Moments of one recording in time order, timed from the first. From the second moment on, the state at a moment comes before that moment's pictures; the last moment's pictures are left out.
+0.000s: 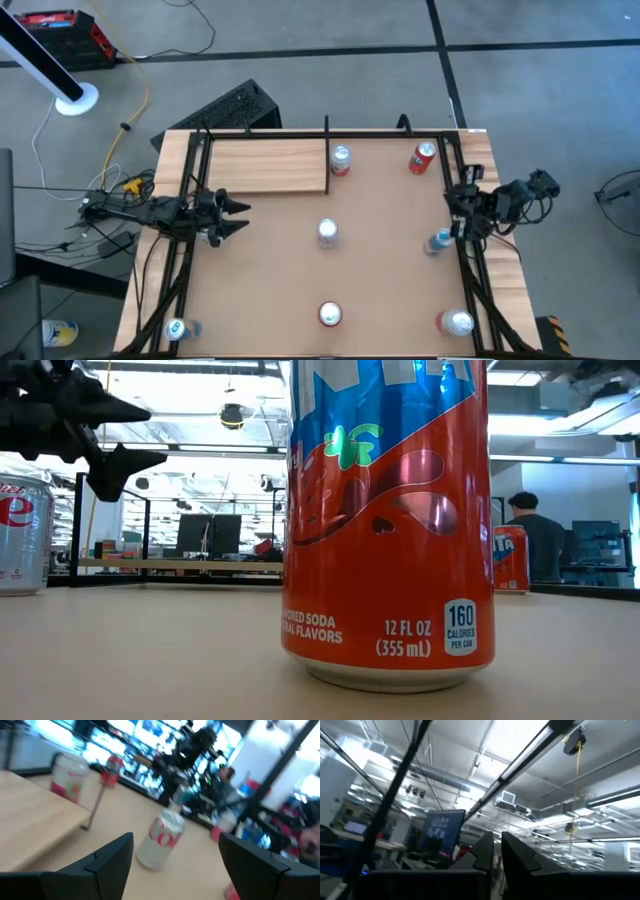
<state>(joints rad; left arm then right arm) -0.20 0.01 0.02 0.12 -0.35 -0.44 0.45 0.03 0.15 0.59 0.42 -0.65</state>
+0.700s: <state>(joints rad) -0.20 0.08 0.16 0.07 -0.45 -0.31 0.17 0.67 0.41 0.63 0.42 -0.50</state>
